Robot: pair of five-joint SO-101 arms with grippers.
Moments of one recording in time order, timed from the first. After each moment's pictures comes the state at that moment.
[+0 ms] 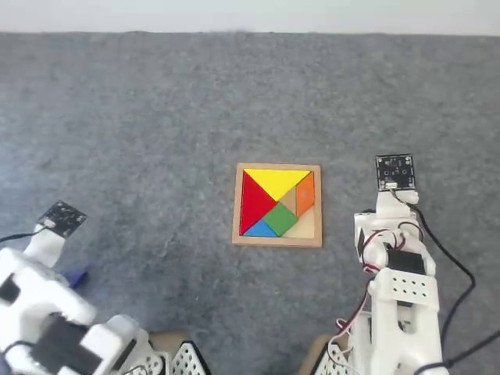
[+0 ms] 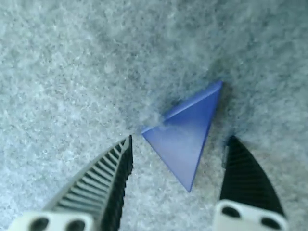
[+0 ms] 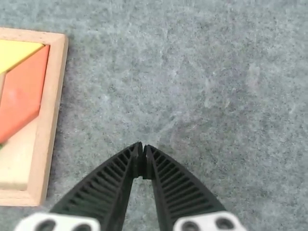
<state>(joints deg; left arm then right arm) -65.4 -8.3 54.3 46.2 -81.2 5.5 -51.9 77.5 34.0 10.9</state>
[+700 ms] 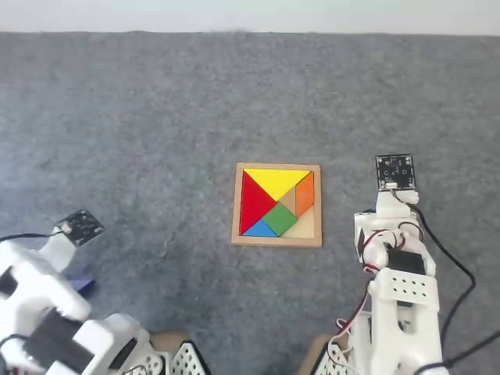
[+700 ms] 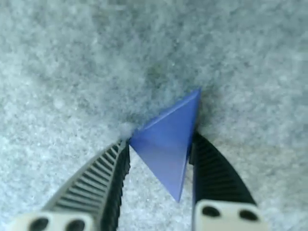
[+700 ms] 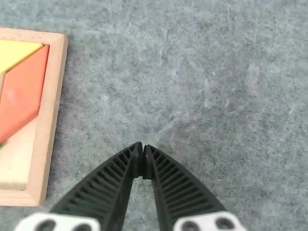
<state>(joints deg) -63.6 -5.2 52.0 55.3 -94.4 5.5 -51.9 77.5 34.0 10.9</state>
